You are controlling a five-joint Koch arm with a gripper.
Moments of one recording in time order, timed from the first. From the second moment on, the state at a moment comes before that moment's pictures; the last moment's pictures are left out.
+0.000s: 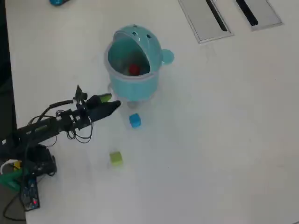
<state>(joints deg) -8.7 114.0 114.8 1.5 -120.1</state>
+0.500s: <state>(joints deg) 2.4 117.2 115.6 22.3 -121.3</state>
